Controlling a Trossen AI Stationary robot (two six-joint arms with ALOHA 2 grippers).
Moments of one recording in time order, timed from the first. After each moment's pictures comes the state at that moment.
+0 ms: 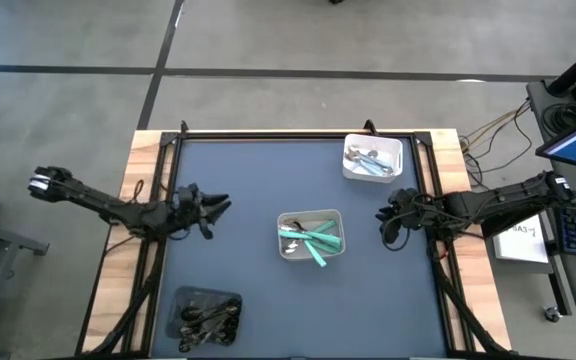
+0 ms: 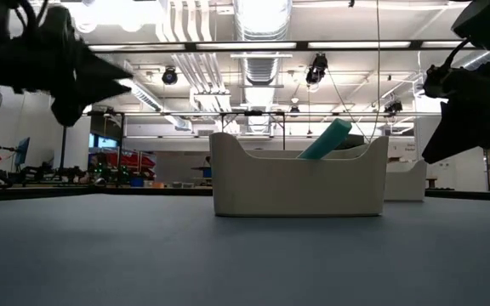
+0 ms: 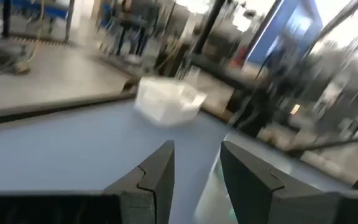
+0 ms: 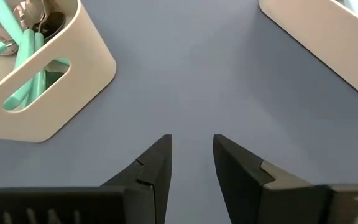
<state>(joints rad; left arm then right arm) -0.28 0.62 0.02 0.63 -0.71 -0.39 0.16 0.63 0.32 -0.59 0.38 0.76</state>
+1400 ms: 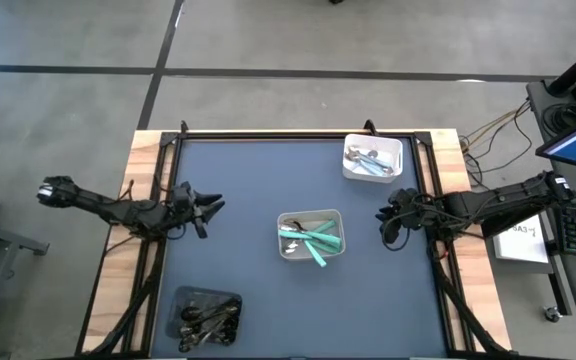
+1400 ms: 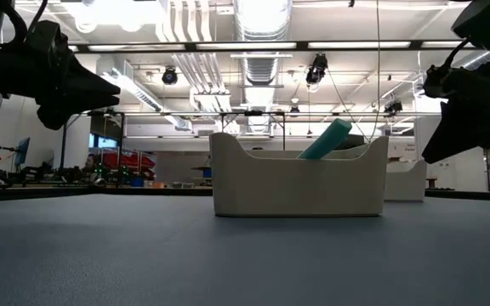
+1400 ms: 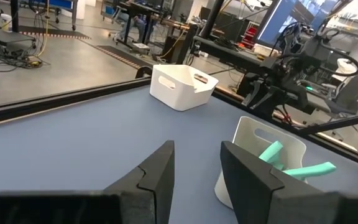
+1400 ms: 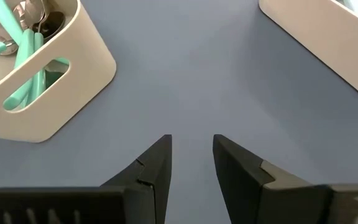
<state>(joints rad) -0.28 0.30 0.04 0.16 -0.71 -0.40 0.16 0.63 0.32 -0.59 0.38 0.76</state>
